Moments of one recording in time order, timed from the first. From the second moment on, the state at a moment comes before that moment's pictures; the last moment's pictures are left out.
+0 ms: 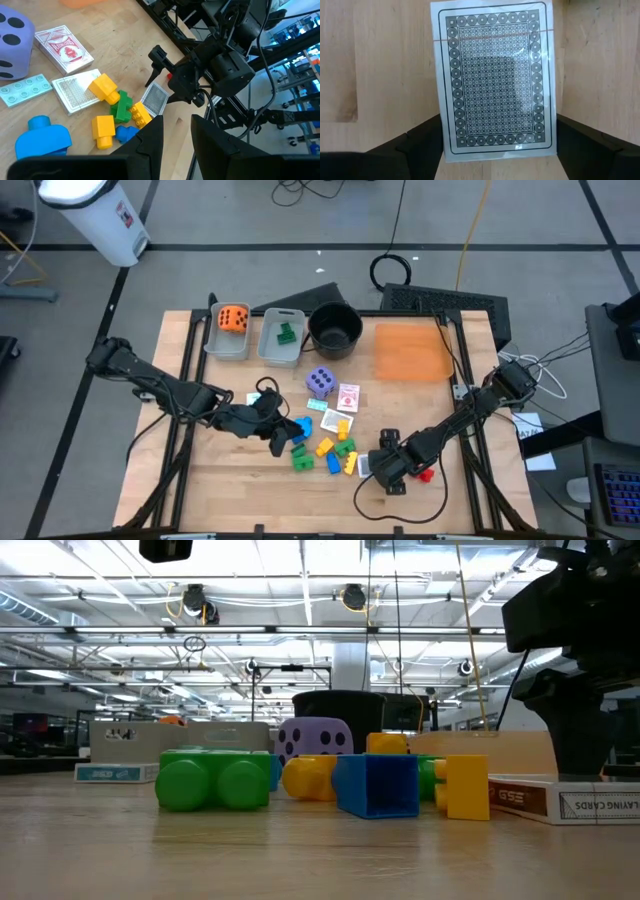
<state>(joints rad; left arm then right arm) -0.43 1.32 1.07 -0.26 -0.34 -1.04 0.59 1.73 0.96 -0.52 0.13 0.56</state>
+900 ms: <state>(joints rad) -0.40 1.32 1.07 -0.25 -0.34 -1.03 0.48 1.23 0.96 -0.61 0.28 0.56</state>
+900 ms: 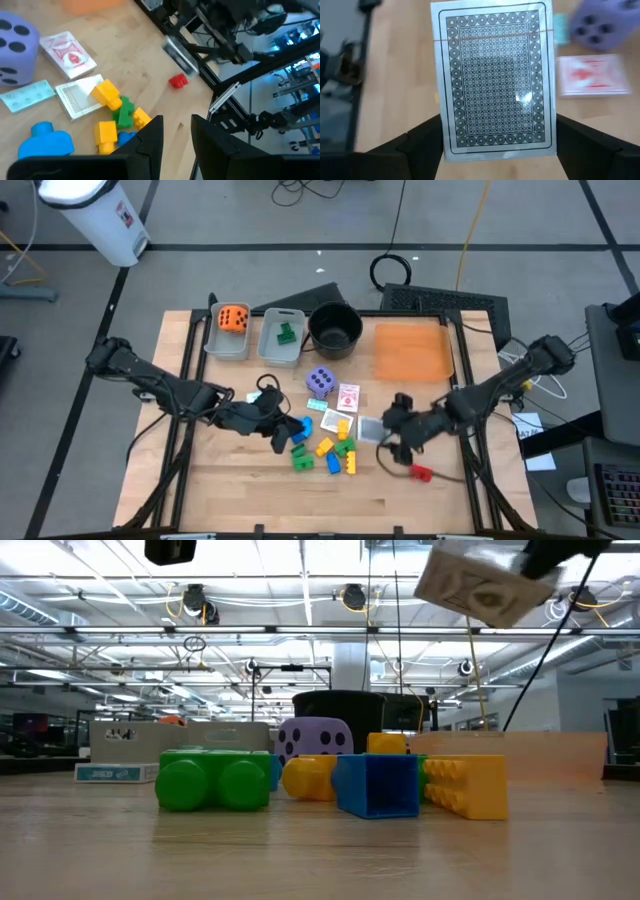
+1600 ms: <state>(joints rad) -0.11 1.32 1.07 0.02 -0.33 -0.74 -0.03 1.20 1.20 -0.68 0.29 0.15</state>
